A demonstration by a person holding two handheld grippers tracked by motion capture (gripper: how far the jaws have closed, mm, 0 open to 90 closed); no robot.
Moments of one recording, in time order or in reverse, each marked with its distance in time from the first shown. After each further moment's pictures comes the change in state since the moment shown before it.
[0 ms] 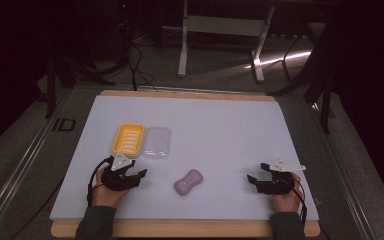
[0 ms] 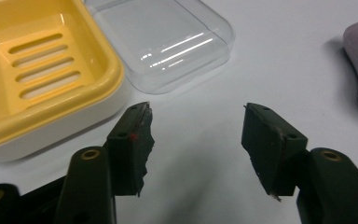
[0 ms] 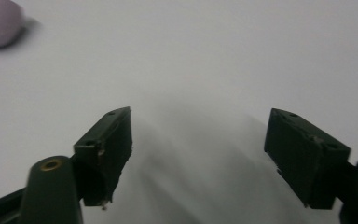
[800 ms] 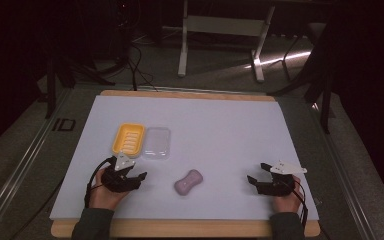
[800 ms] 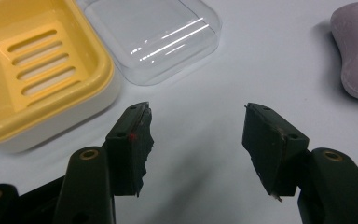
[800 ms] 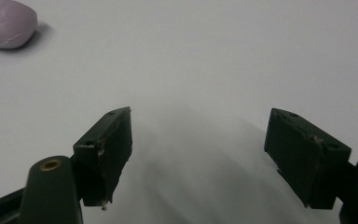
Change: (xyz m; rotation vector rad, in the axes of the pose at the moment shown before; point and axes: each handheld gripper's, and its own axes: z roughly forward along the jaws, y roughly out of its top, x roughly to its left) left arm -0.011 0.012 -0.011 0.086 0.010 0.046; right arm 0.003 -0.002 -0.003 -0.037 -0.003 -0.038
